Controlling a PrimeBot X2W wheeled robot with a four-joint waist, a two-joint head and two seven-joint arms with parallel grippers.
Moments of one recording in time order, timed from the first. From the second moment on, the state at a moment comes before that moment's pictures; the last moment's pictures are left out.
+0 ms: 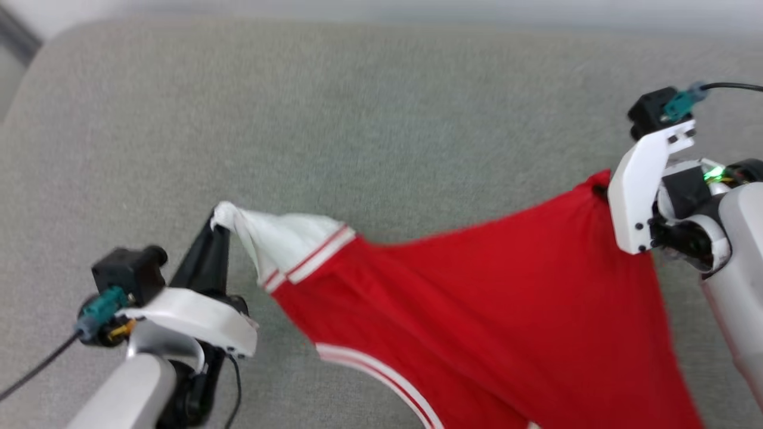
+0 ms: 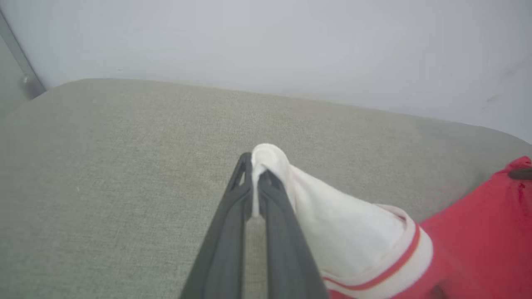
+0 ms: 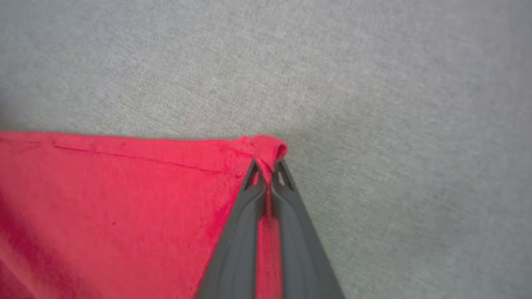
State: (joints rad) left arm -0.25 0.50 -0.46 -0.03 -0.74 0.28 -0.15; right arm -0.73 -0.38 0.36 0.44 0.52 0.13 0.85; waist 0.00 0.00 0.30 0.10
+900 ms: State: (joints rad) left arm -1.14 0.48 -0.44 0.46 -0.67 0.08 -0.08; right arm -1.14 -0.28 0.08 0.62 0.27 0.13 0.39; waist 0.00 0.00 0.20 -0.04
